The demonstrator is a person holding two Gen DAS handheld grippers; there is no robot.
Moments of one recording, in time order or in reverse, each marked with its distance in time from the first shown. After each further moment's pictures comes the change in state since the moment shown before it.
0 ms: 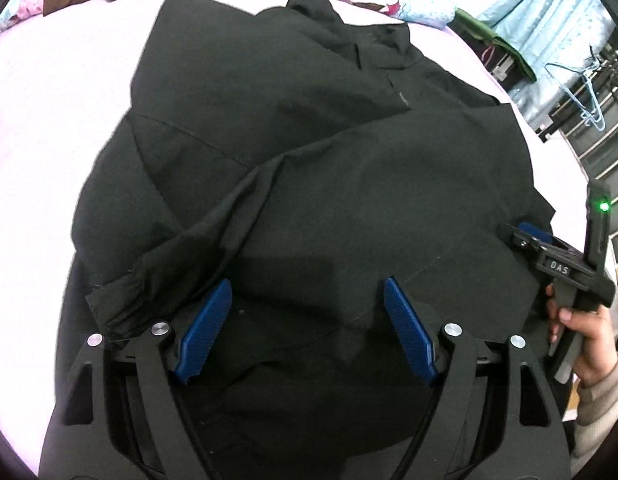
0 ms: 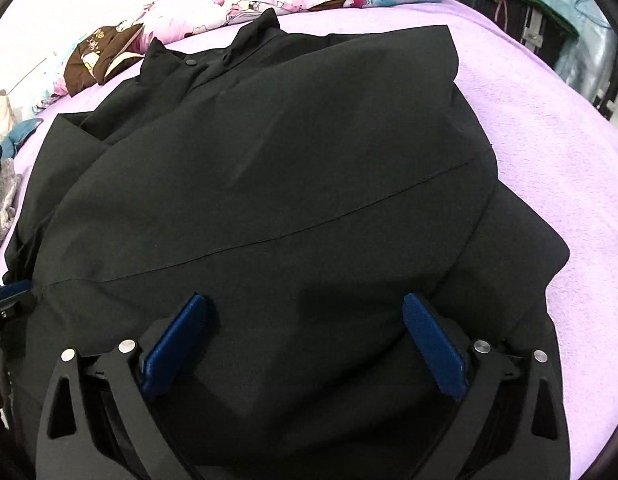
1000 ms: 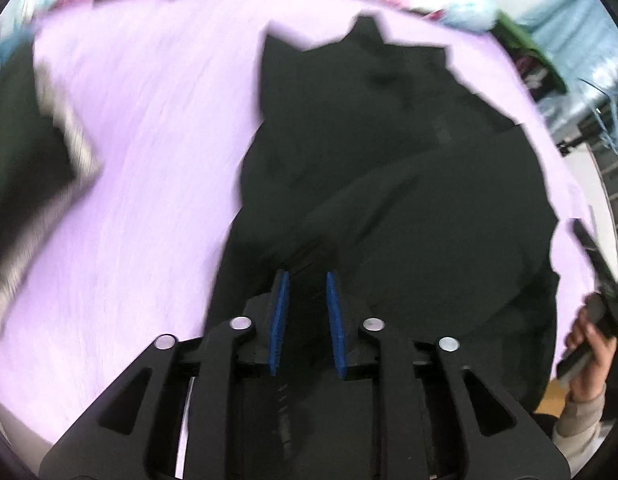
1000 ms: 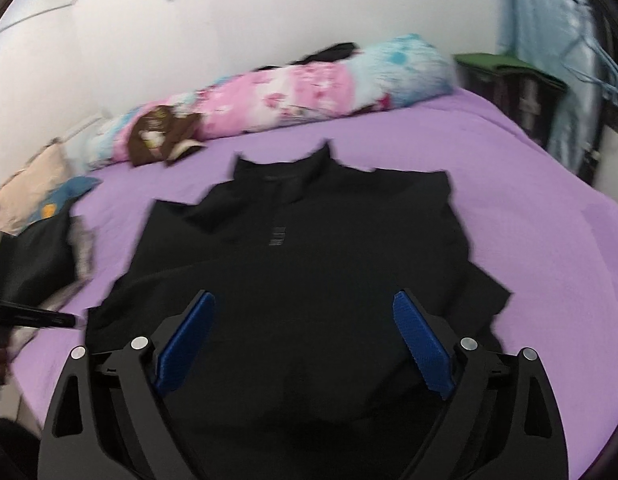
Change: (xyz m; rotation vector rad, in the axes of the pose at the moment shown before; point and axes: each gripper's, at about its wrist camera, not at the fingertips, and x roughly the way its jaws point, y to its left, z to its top) left arm -0.104 0.010 0.028 -0.046 0.083 0.128; right arm -0.122 0.014 0.000 0.015 -0.271 0.057
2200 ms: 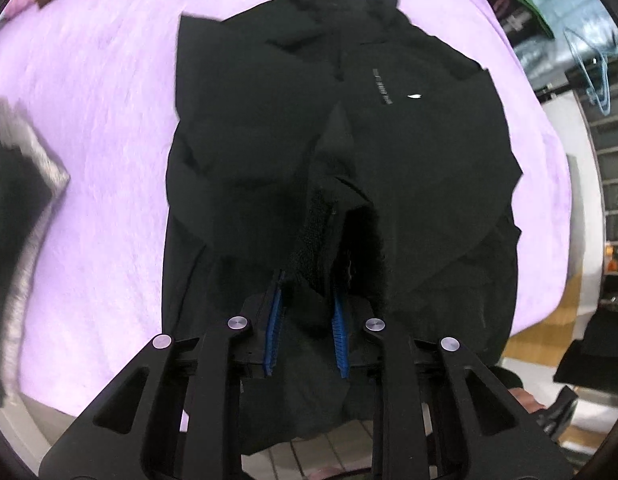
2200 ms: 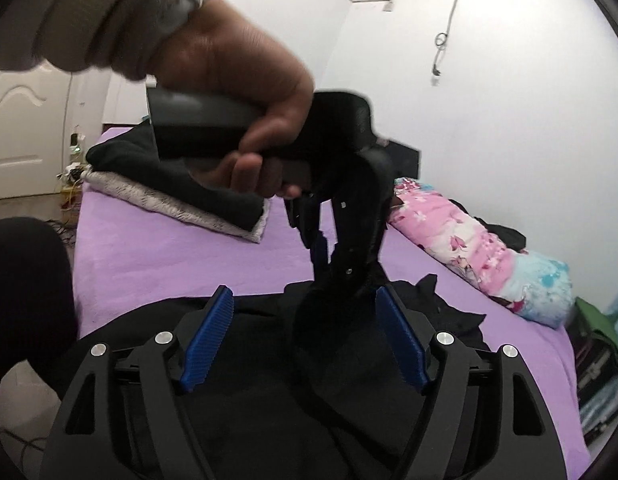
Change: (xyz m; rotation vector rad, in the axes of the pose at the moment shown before) left arm -0.017 -0.044 0.037 0.047 0.308 -0.057; right arm -0.162 0.210 -0.104 -0.838 -0.345 0.360
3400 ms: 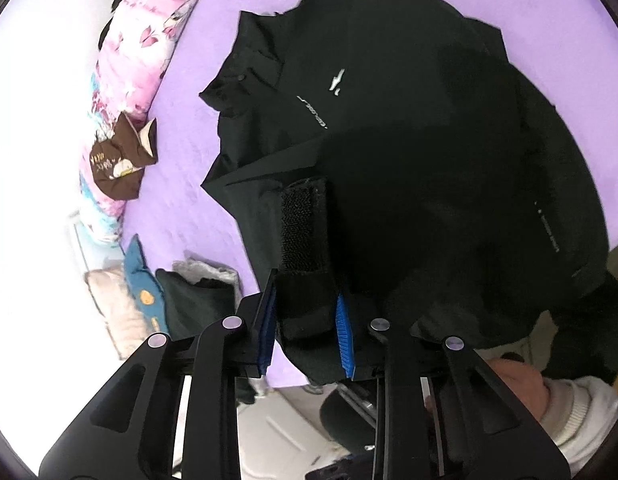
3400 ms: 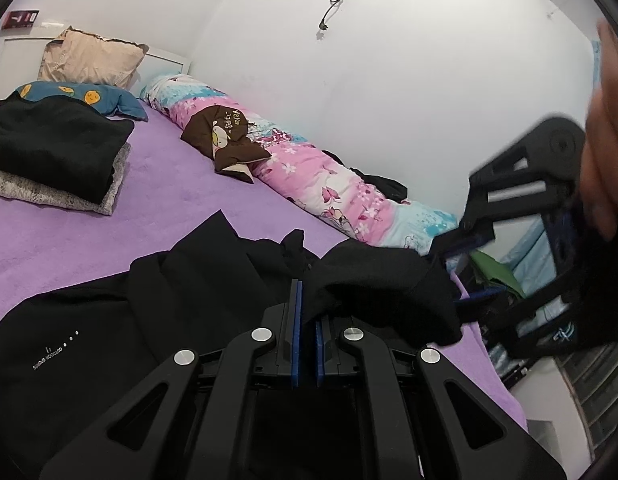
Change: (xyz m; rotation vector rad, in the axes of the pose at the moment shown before) left arm -0.002 -0.316 0.030 0.594 0.238 0.876; right arm 0.035 -0.061 0.010 0.097 0.180 -0.475
